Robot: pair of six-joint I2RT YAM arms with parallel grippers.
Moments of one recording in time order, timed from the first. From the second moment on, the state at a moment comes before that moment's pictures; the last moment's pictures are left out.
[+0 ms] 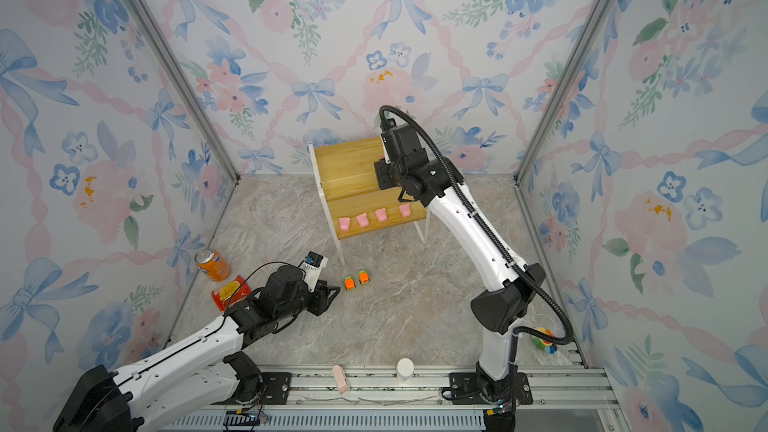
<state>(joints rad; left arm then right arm) -0.66 0.93 0.42 -0.14 0.05 -0.28 0.64 1.87 2.23 -0.96 0.27 0.14</state>
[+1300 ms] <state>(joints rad) -0.66 0.93 0.42 -0.14 0.05 -0.28 0.81 1.65 2.05 -1.03 0.47 0.09</state>
